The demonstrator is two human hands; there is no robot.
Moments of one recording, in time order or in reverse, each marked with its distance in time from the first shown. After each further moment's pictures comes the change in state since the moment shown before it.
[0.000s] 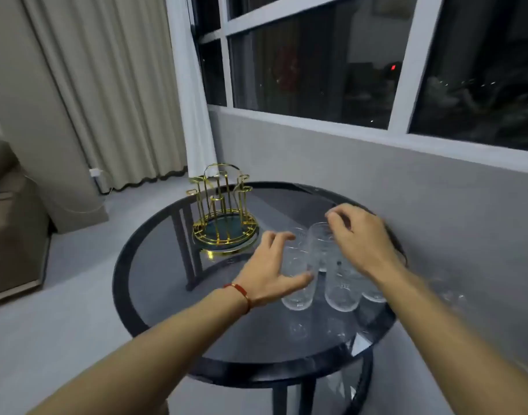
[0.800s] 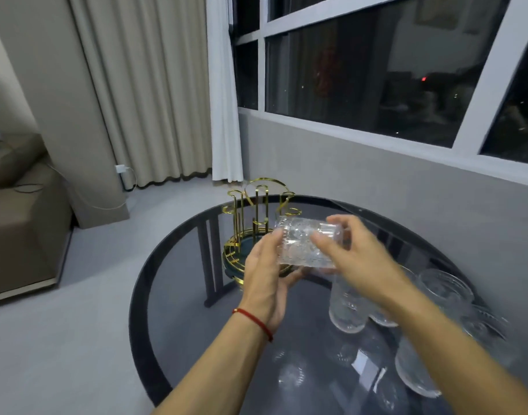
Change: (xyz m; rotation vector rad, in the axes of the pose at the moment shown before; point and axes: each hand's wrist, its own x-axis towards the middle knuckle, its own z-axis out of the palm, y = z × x) left_hand 0.034 -0.045 -0.055 -1.430 0.540 -0.434; right_hand 0.055 -0.063 0.087 0.396 -0.282 0.116
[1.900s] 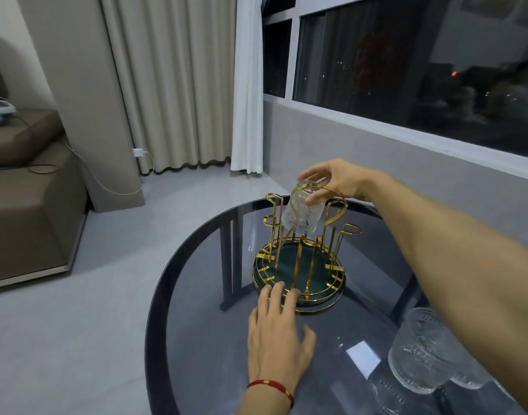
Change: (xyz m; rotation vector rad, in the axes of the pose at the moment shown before) left_hand 0.047 -0.052 -0.121 1.703 0.088 0.265; right_hand 0.290 -0.030 0.070 -0.373 -0.524 -0.144
